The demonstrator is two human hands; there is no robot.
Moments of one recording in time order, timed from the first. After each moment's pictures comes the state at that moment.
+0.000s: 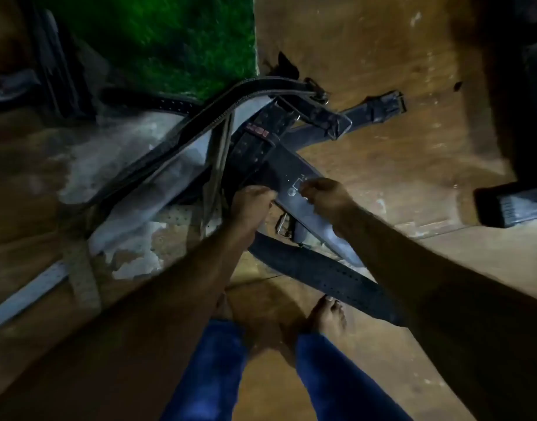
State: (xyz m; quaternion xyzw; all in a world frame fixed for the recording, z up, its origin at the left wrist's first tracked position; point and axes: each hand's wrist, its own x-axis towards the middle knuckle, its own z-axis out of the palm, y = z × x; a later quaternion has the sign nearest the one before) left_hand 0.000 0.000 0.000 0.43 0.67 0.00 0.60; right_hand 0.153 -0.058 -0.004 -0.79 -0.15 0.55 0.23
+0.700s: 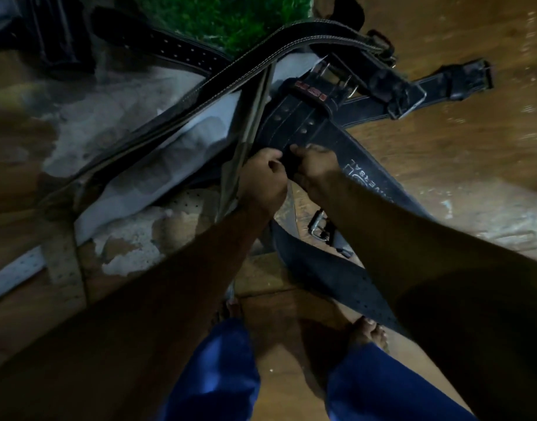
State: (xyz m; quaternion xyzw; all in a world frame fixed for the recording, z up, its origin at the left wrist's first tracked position) left_hand -0.044 0.025 -0.116 0.61 0.66 0.10 0.43; right_hand 0.064 0.023 -0.140 -0.70 0.05 0.59 0.40
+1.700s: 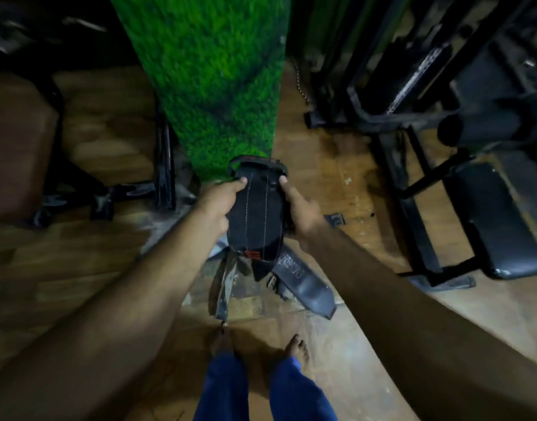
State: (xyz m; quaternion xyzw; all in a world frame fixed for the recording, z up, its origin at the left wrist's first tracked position) left_hand -0.052 0.035 0.529 0.30 0.63 0.23 0.68; right_hand 0.085 -0.046 0.537 -0.69 -0.10 0.58 0.42
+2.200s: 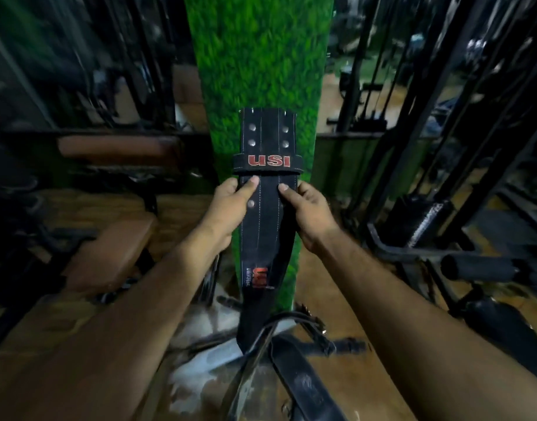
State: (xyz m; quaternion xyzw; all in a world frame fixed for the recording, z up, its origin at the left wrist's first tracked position) left_hand -0.072 0.004 0.823 0.52 0.49 0.47 0.52; right_hand 0.077 -0.018 0.805 -0.44 -0.40 0.55 0.59
